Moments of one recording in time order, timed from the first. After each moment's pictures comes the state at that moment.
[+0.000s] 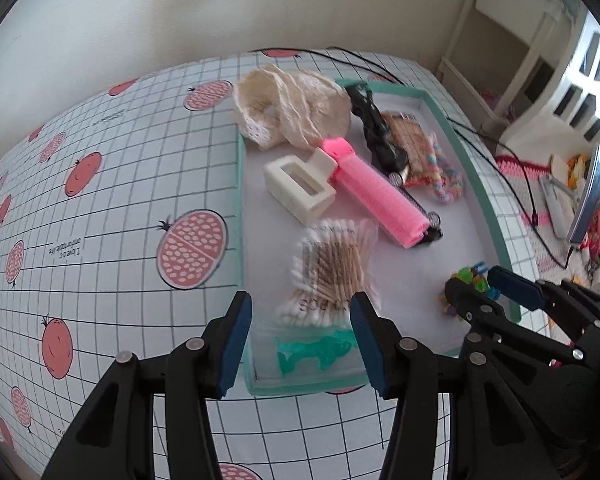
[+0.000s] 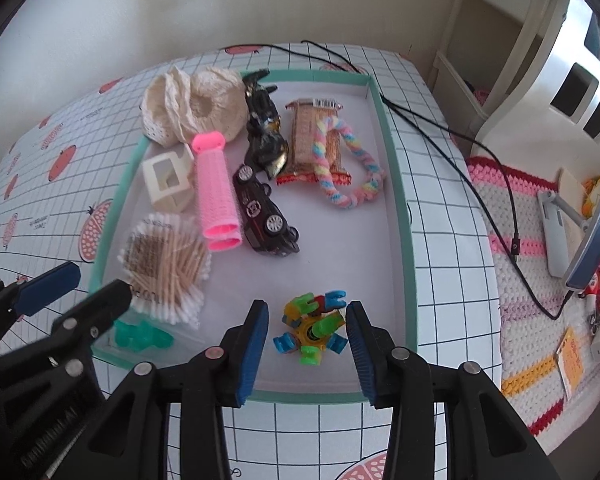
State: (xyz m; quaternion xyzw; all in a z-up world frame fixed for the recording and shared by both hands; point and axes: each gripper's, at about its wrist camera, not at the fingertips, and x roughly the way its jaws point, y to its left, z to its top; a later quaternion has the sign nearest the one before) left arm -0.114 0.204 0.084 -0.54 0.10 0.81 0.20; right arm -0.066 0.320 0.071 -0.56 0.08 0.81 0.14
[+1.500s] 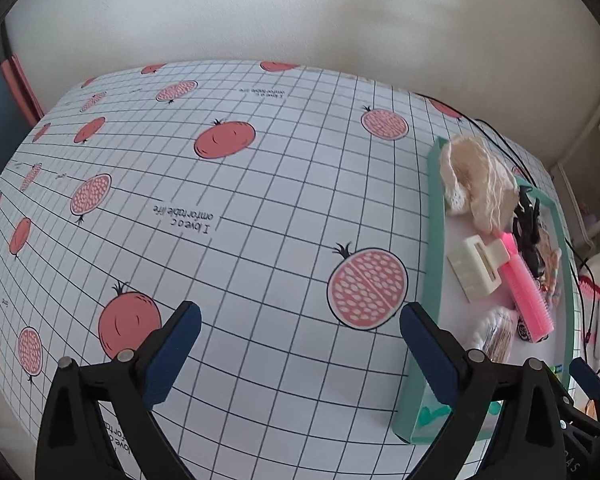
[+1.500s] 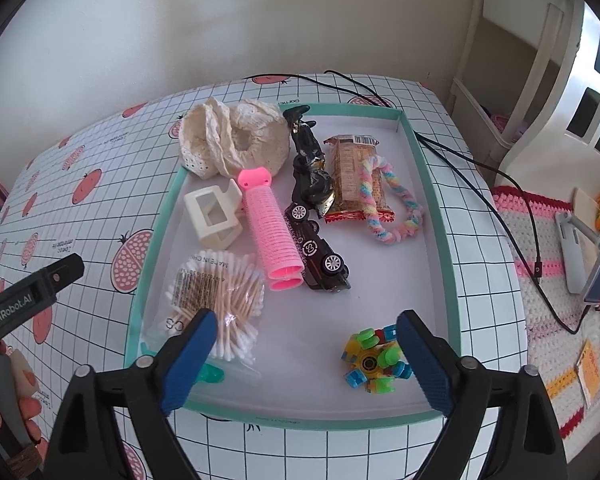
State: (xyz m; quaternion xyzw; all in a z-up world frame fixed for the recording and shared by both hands) left arm -0.161 0.096 0.079 -0.52 0.00 0.85 0.04; right arm -0.085 0.297 0.077 -0.51 0.09 0.84 0.12
